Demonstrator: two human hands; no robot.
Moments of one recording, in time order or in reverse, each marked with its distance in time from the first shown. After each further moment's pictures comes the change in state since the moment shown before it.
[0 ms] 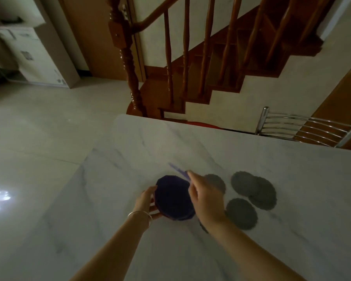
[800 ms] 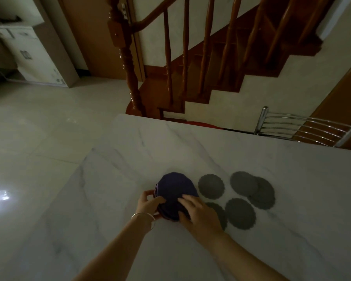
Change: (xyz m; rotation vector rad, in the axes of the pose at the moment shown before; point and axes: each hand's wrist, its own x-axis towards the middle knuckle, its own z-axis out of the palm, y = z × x) left_hand 0.003 -0.012 0.007 0.071 -0.004 0.093; right_hand -0.049 0.037 0.039 -0.095 -0.507 0.054
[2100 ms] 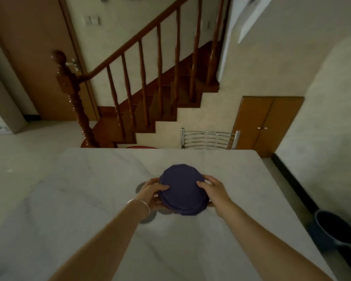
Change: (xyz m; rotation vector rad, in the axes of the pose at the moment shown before) left_hand -0.182 -0.012 0.167 0.086 -0.589 0.071; right_hand -0.189 0.078 -0.227 1.099 0.434 0.694
